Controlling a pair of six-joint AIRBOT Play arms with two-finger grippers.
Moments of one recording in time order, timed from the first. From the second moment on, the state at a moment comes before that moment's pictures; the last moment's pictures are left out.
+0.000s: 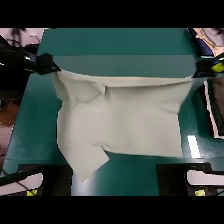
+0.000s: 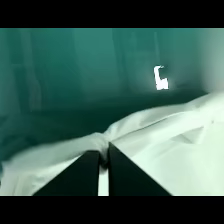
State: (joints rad) left arm 0.04 -1.35 1.49 1.02 -1.20 -1.45; right arm -0.16 -1.48 1.73 -1.38 1.59 1.42
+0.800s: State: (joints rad) left arm 0.04 -1.55 1.49 1.11 -0.79 -1.23; right arm -0.04 -1.75 1.83 -1.40 1.20 1.52
